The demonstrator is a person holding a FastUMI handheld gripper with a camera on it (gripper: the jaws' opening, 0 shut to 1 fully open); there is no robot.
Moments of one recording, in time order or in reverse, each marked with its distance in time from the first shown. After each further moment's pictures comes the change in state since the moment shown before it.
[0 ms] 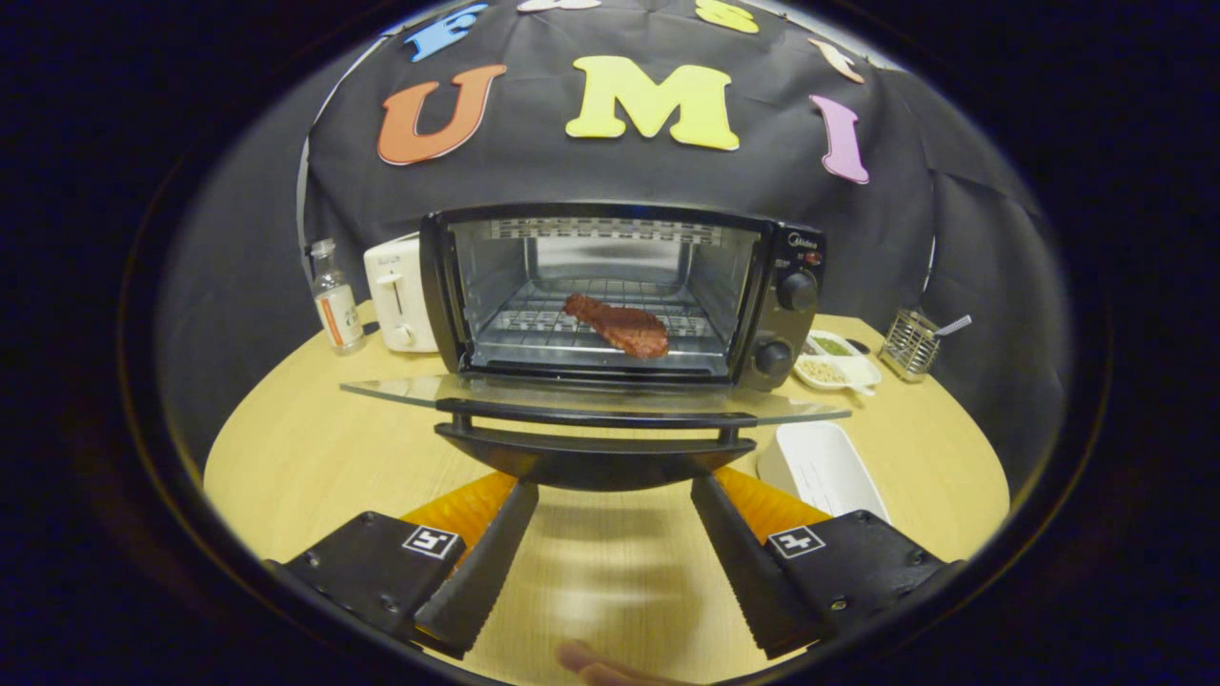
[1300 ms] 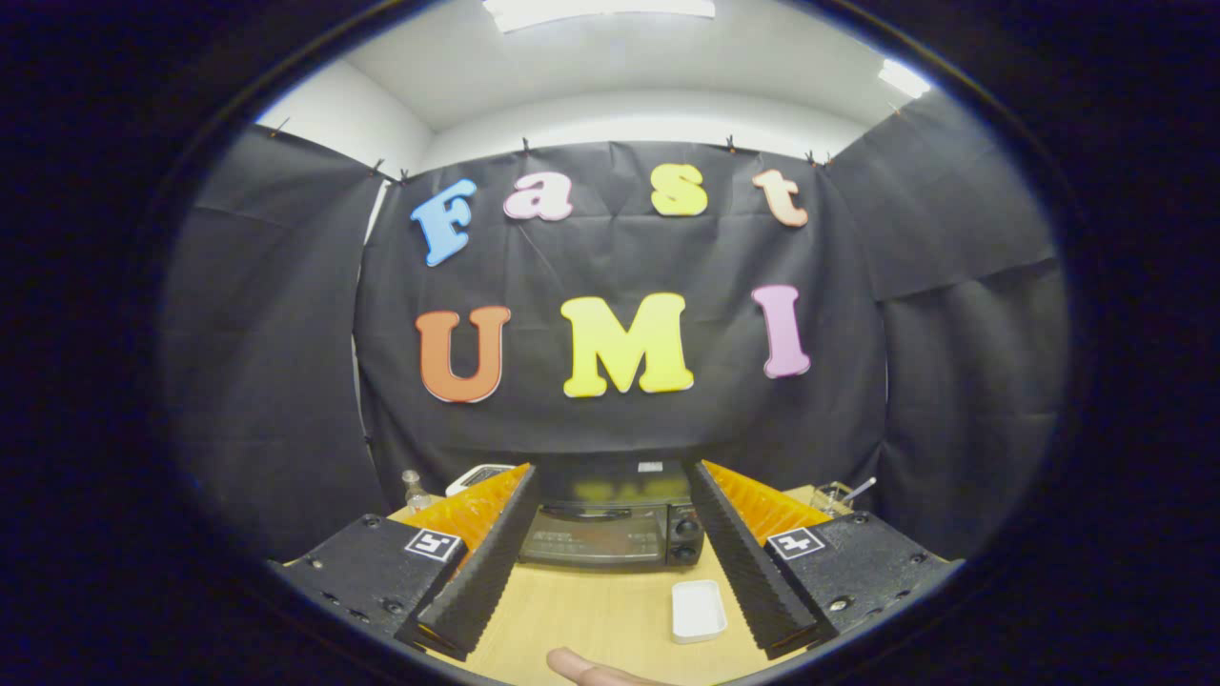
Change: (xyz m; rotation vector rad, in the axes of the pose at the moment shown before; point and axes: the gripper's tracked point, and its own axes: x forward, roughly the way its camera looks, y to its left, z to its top) arm -0.306 -0.075 0.184 0.058 -0.646 0.075
